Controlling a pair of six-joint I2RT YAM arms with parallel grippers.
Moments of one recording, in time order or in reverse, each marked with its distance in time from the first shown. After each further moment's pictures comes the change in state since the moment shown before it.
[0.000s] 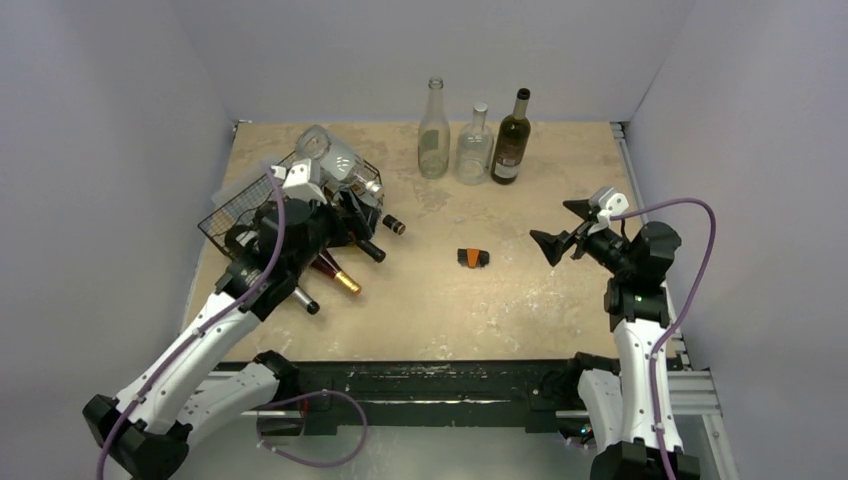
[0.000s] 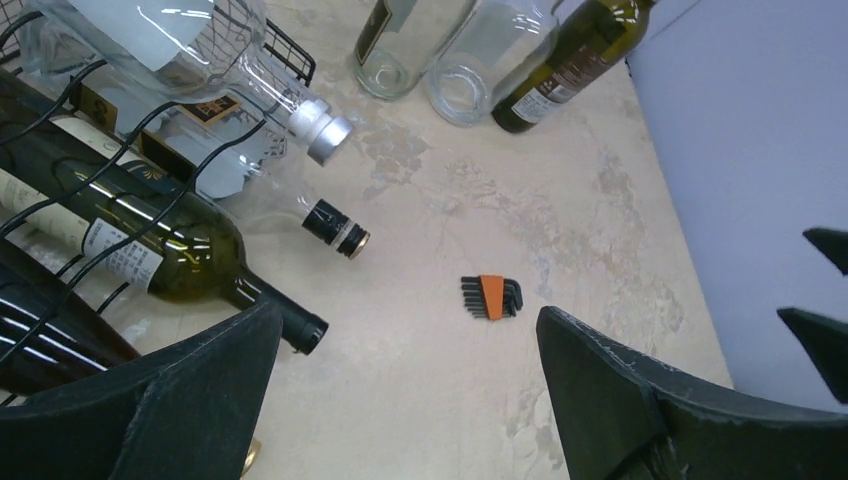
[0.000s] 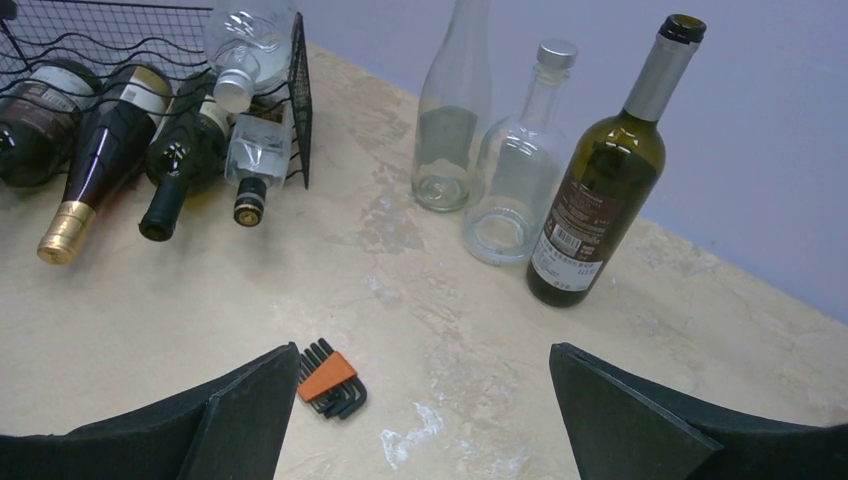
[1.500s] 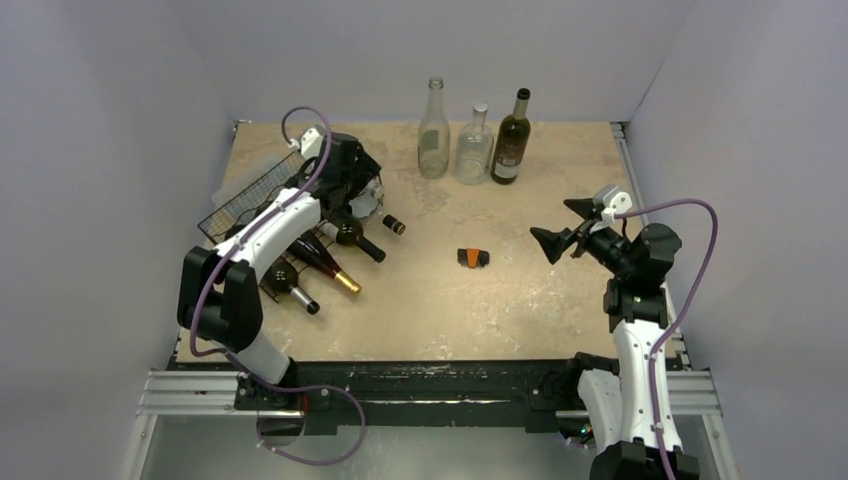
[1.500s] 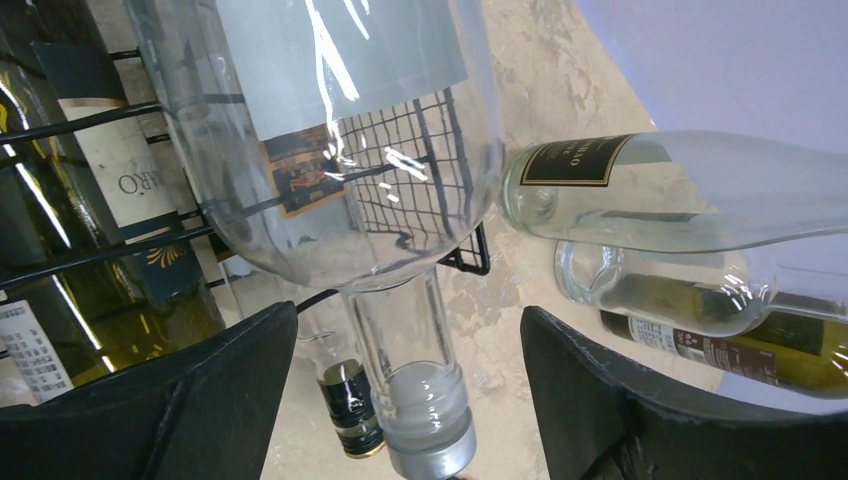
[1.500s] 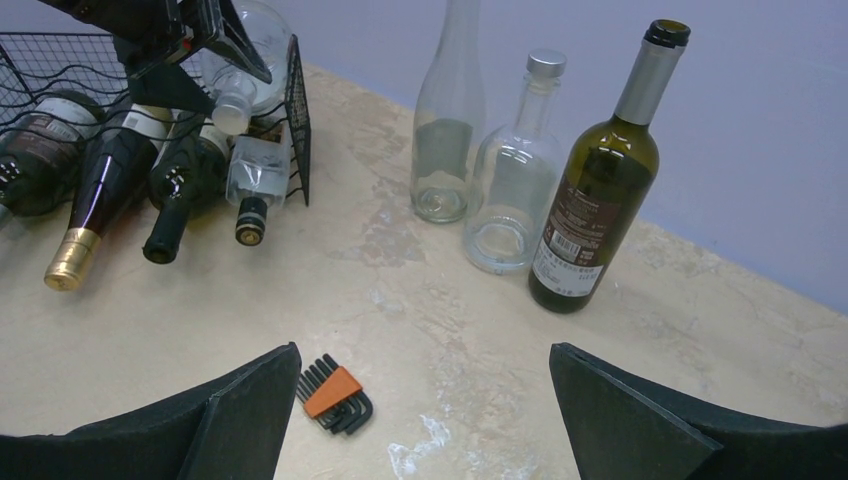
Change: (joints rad) left arm 0.241 0.767 0.367 0.010 -0.090 -0.477; right arm -0.002 -0.002 -0.019 0.066 0.014 0.084
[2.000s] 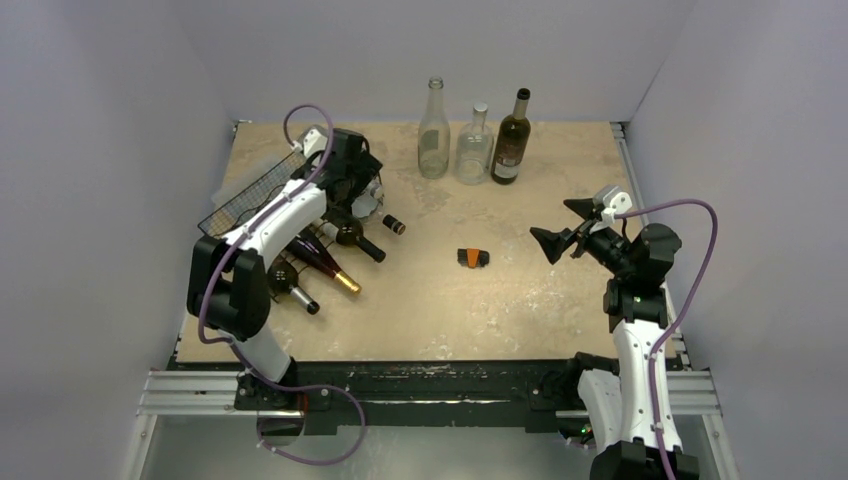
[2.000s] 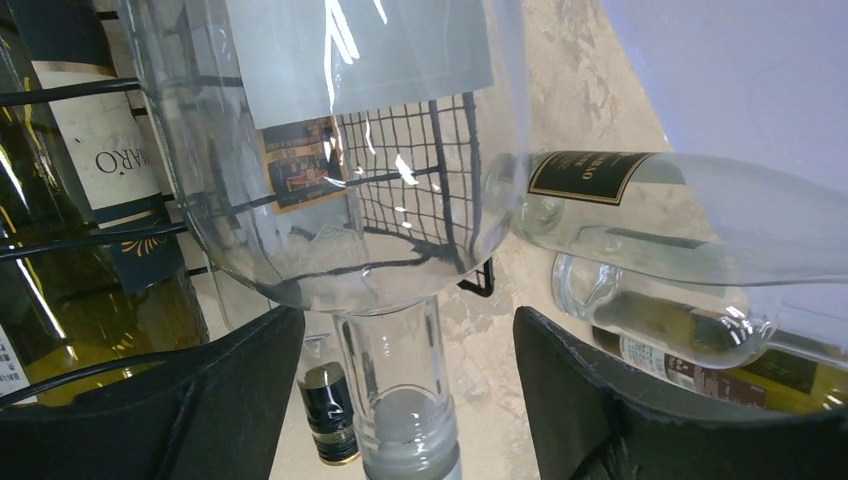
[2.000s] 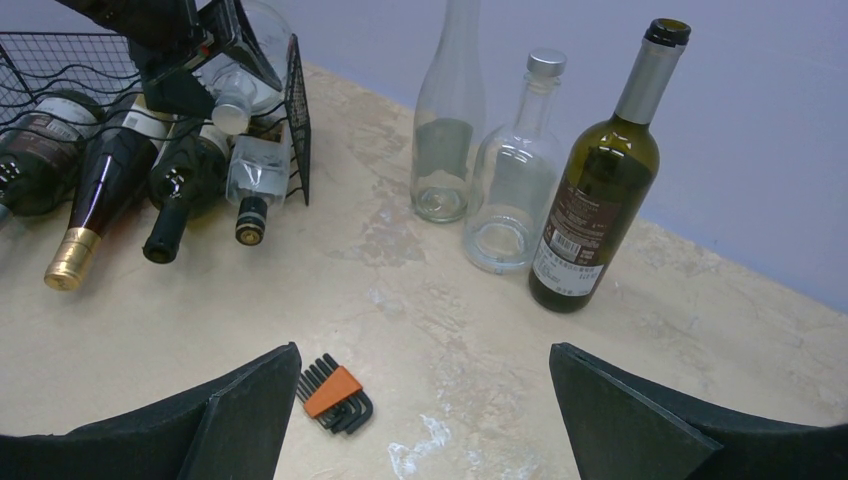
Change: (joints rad) left arm 0.000 0.078 0.073 -0.057 0.003 -0.098; right arm 0.000 0.000 -0.003 0.001 0.000 0.000
